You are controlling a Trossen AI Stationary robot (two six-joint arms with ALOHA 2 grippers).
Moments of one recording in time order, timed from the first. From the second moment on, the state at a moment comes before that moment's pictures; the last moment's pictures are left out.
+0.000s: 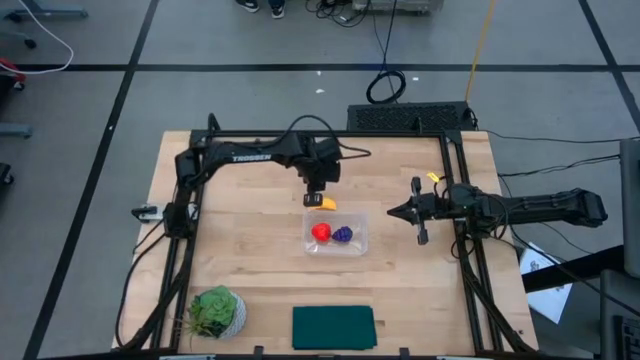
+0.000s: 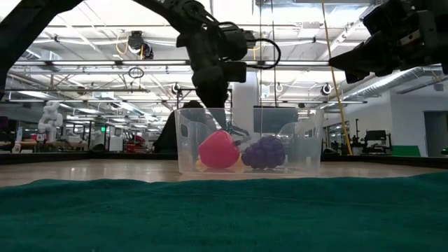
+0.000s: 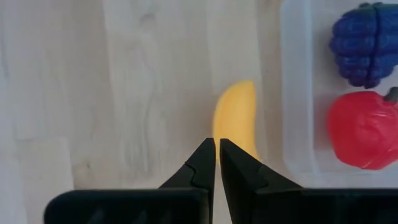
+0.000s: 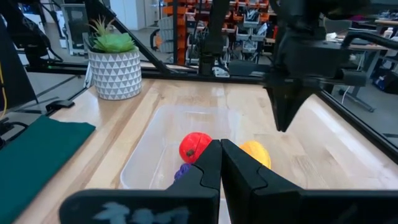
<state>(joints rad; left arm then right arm) 0.30 2.04 1.69 -0.89 0.15 0.37 -0.06 0.52 0.14 0.26 -0.10 -0.05</state>
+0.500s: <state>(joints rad) 0.25 2.04 1.69 -0.95 0.10 0.24 -0.06 0.53 0.14 0.26 -0.10 -0.05</state>
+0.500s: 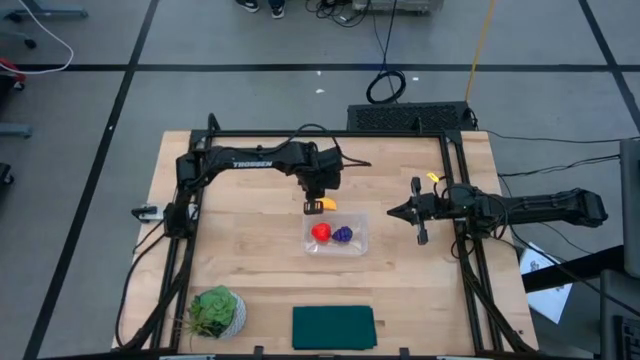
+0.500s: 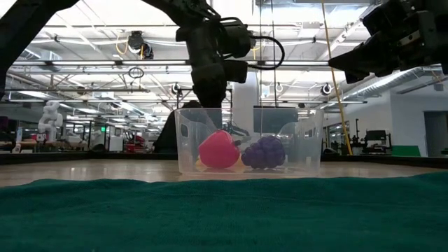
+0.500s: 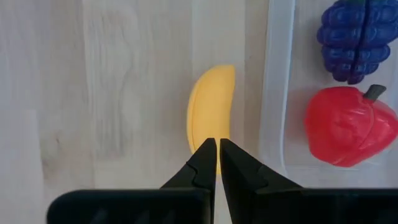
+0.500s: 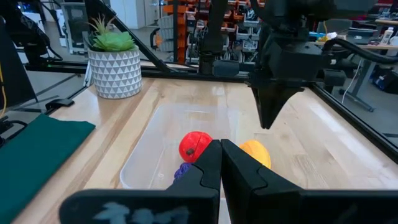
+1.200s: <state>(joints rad) 0.31 2.08 1.89 -1.06 0.36 0.20 -0.06 0.53 0.14 0.29 -0.10 -0.05</state>
